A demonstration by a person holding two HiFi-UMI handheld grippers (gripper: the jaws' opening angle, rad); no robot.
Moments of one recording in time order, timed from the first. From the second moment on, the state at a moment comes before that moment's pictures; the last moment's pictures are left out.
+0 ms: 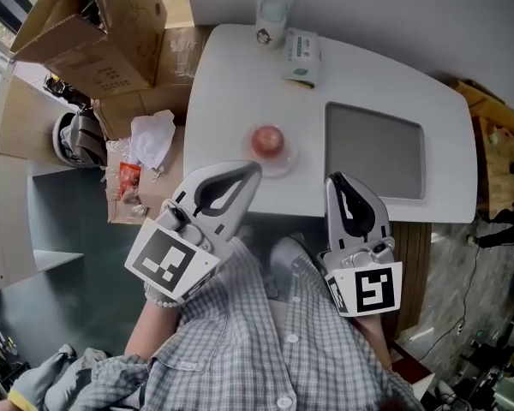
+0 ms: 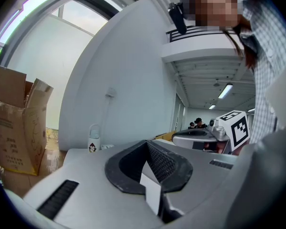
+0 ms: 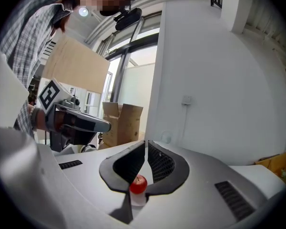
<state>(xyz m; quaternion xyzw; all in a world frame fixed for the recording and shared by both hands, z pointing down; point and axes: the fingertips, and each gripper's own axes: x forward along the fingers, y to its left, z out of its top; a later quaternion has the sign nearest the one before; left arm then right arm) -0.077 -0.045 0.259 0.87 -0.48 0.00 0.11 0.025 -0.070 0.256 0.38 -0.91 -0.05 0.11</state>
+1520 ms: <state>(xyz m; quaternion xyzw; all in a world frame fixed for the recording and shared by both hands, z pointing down) -0.121 -0.111 0.377 0.74 -0.61 0.03 0.26 -0.013 -0.190 0.401 0.23 -0.93 0.03 0.30</state>
